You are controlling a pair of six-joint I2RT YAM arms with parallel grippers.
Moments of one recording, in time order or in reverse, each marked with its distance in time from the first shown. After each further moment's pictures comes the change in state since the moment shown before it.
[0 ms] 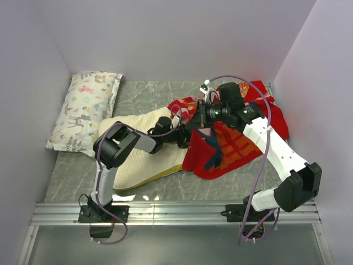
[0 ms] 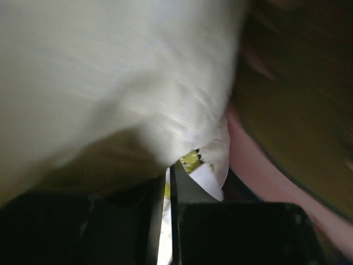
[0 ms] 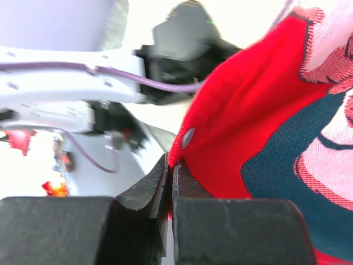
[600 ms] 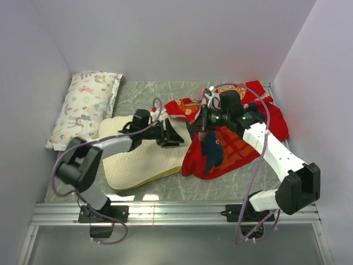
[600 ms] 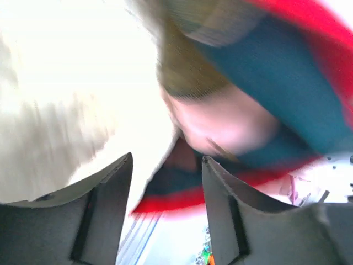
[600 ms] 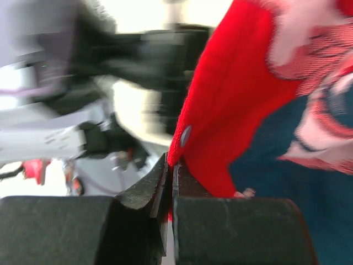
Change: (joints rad) left arm 0.134 -0.429 -0.137 -0.518 0.064 0.374; right arm 0.005 -0.029 -0.143 0.145 0.094 0.138
